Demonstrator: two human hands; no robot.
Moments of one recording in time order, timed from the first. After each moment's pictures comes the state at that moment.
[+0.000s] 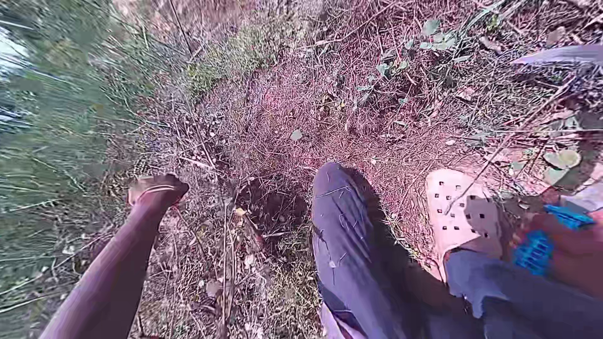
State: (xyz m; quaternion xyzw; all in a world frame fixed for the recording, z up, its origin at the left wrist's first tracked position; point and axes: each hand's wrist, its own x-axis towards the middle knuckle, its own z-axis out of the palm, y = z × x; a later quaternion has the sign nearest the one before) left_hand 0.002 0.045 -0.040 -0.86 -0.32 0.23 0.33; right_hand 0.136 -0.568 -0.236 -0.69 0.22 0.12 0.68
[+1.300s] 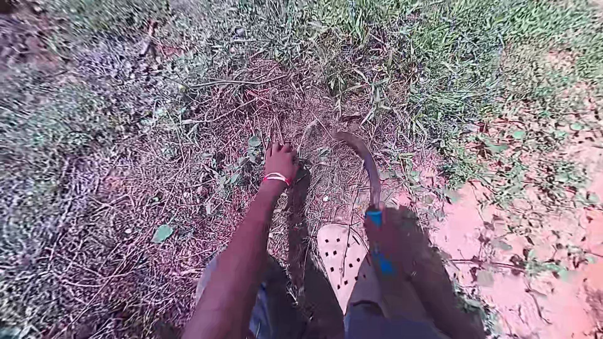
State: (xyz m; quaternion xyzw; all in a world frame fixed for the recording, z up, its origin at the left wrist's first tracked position) left_hand 0.384 -0.322 -0.274 -0.98 0.05 0.16 -0.09; right_hand 0.211 -0.585 -0.273 -0.84 0.17 0.22 0.47
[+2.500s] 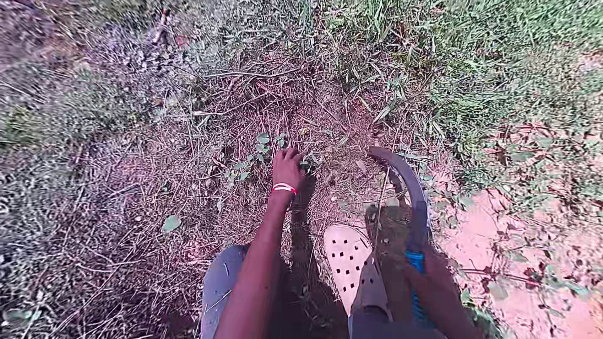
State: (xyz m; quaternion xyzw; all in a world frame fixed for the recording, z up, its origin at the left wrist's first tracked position) left_hand 0.353 -0.313 -0.289 -0.97 -0.01 0.14 -0.18; right_hand 0.143 -0.603 -0.223 -0.81 0.25 0.20 0.50
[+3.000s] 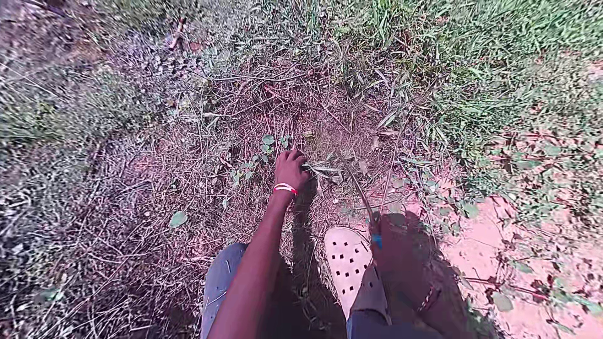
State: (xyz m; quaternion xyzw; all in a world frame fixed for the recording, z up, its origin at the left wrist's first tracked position) left_hand 0.352 -0.312 -0.282 -0.97 0.00 0.14 -0.19; right_hand 0.192 -0.570 -0.241 -0.92 0.06 0.31 0.23
